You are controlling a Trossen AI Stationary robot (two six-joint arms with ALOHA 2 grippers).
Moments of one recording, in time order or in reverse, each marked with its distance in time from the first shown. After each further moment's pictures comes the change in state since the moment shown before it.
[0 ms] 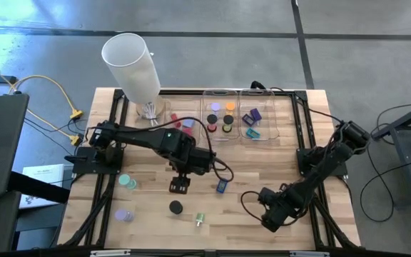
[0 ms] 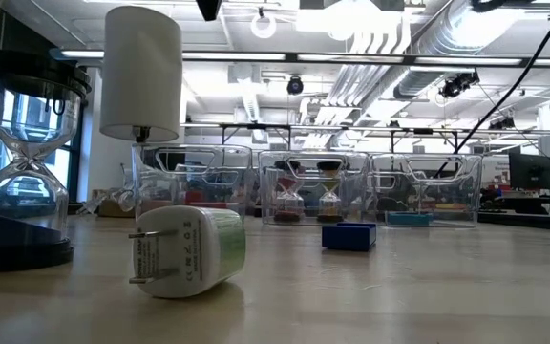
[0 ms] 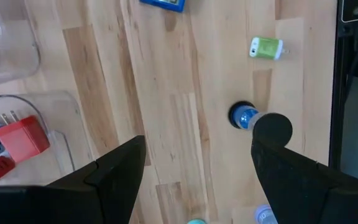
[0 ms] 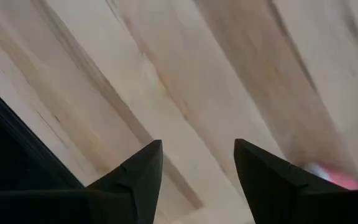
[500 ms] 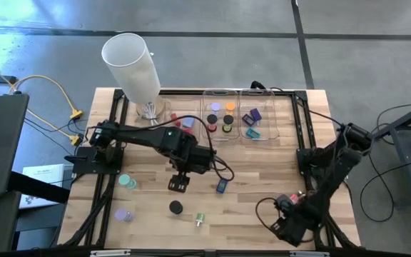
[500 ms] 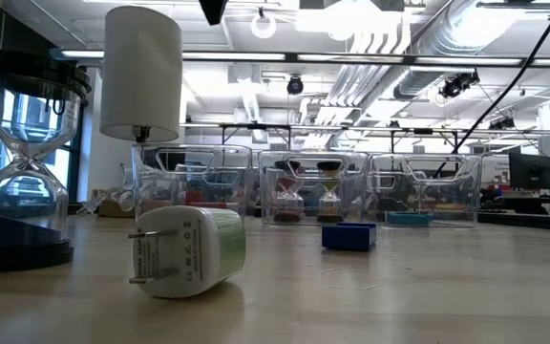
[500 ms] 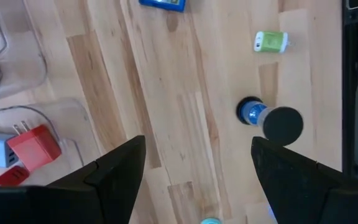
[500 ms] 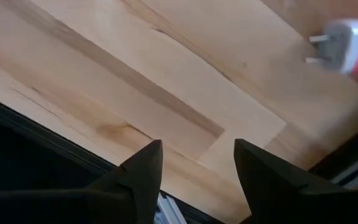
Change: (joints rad) left arm 0.019 0.000 -0.005 0.000 -0.002 0.087; right arm 0.196 0.000 0.000 0.003 -0.034 0.572
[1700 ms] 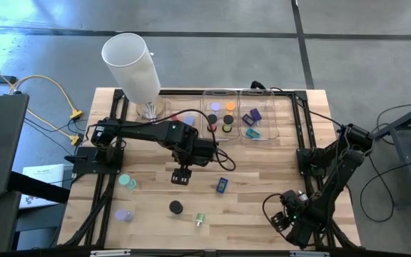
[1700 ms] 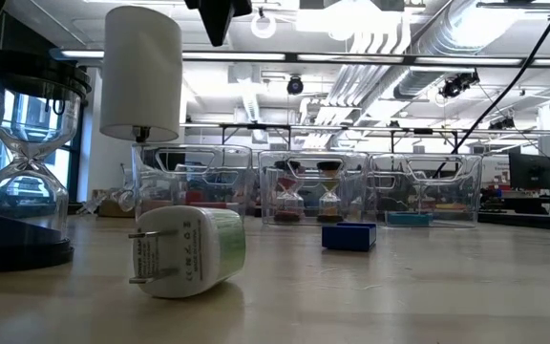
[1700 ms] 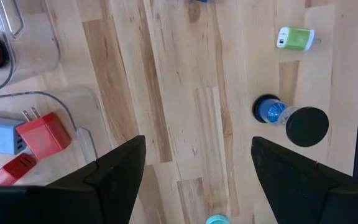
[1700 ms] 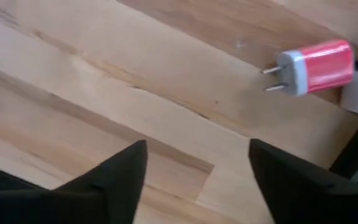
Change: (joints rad) left arm 0.058 0.000 -0.034 0.000 -0.001 0.012; right arm 0.055 0.001 0.000 -0.108 0.178 0.226
